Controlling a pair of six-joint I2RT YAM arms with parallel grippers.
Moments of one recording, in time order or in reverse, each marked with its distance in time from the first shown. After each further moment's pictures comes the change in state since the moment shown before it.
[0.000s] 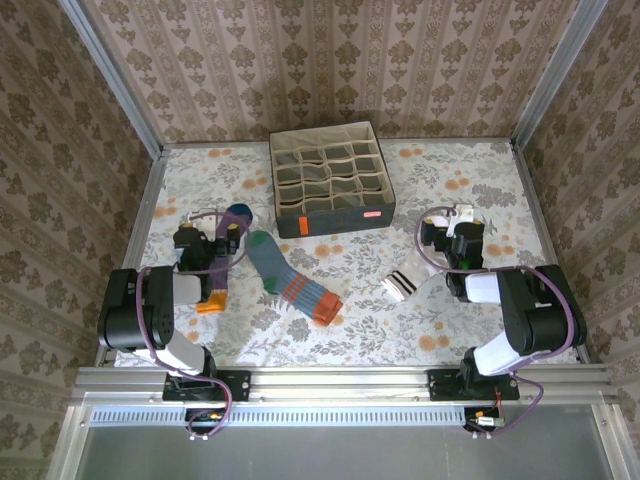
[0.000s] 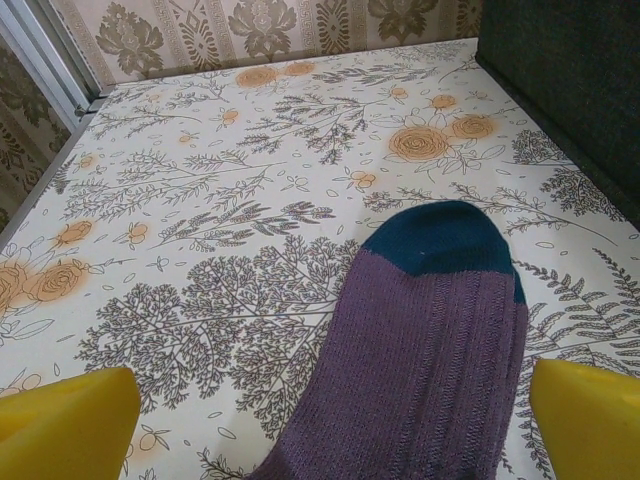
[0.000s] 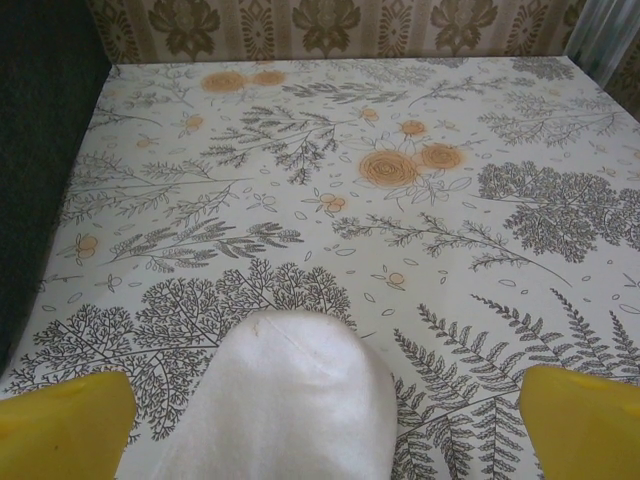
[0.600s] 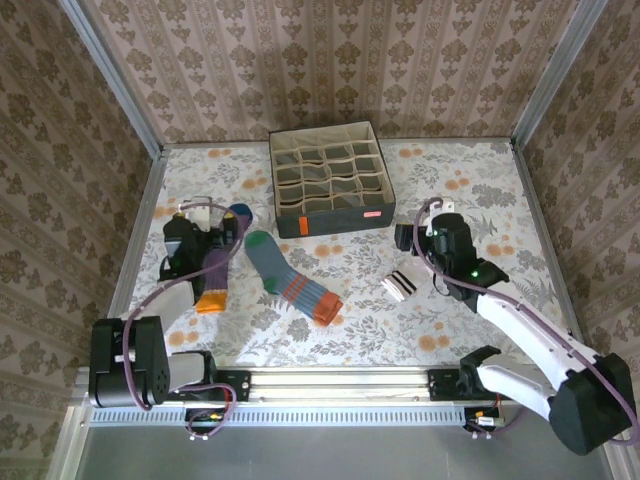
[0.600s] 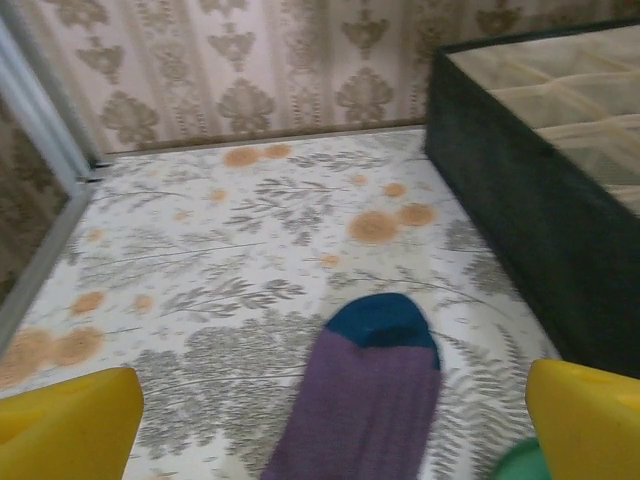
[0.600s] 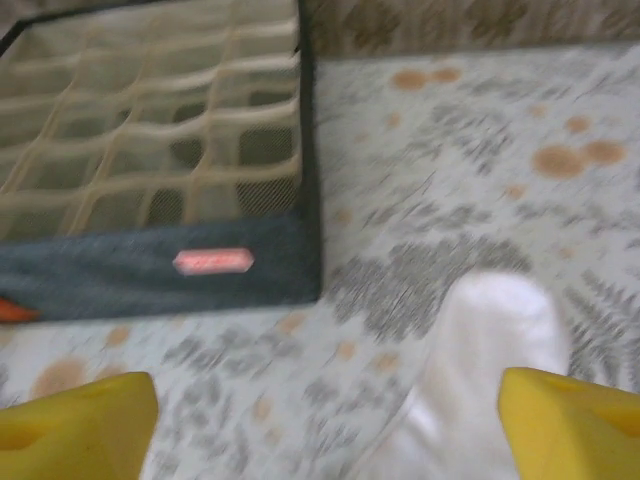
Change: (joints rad) left arm -0.048 -0.322 0.079 -0.354 0.040 -0.049; right arm 0.372 -0.507 0.248 -0.930 0.058 0.302
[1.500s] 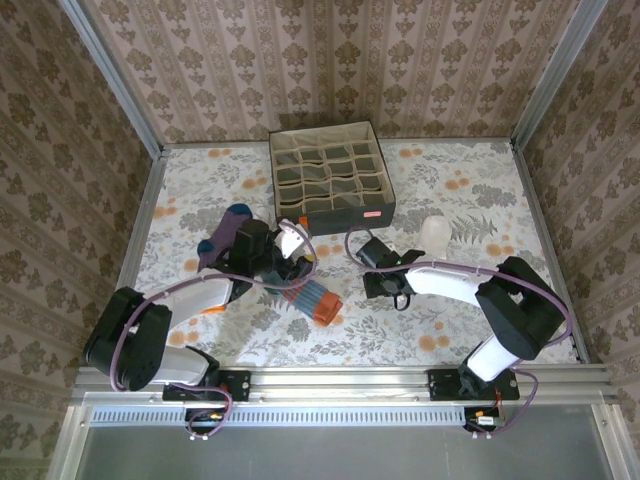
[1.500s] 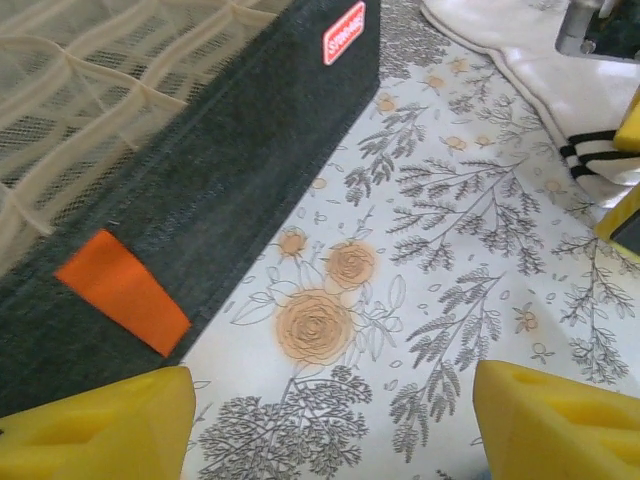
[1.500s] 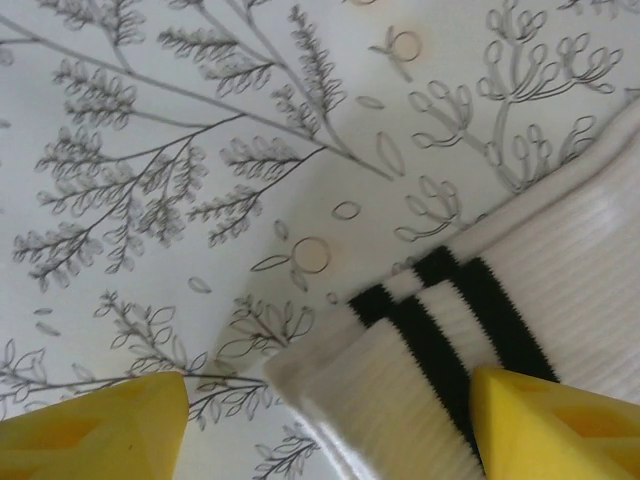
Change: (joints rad) left arm -0.516 0.140 0.118 -0.237 0.278 0.243; right arm 0.305 0.583 0.149 -0.272 0.045 0.190
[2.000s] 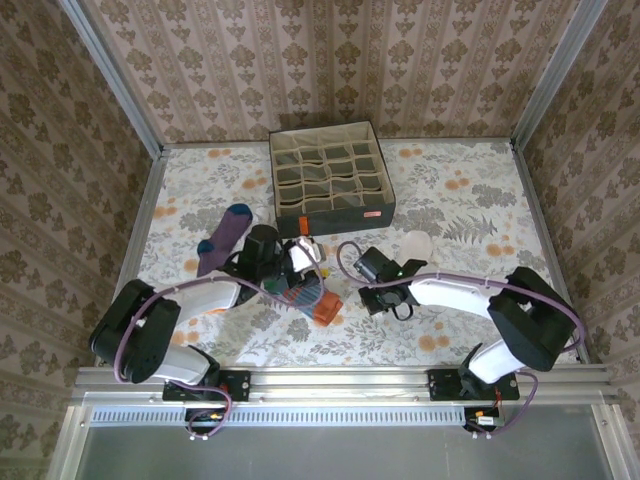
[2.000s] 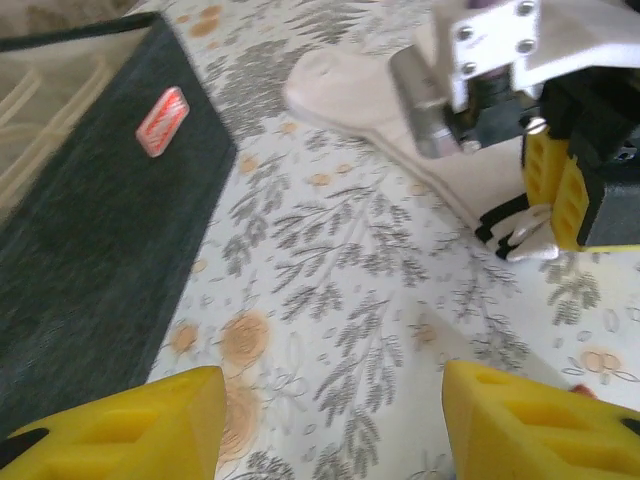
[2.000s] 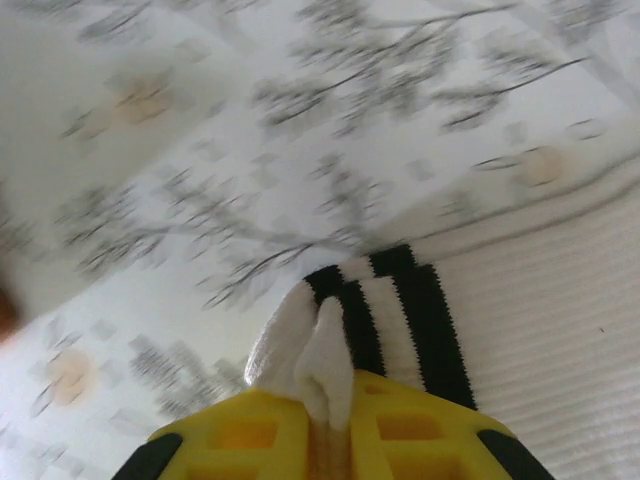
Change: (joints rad) left arm -0.092 0.039 -0.038 0.106 0.155 0.243; right arm 0.065 -0.090 -0.064 0.030 -0.251 -0.157
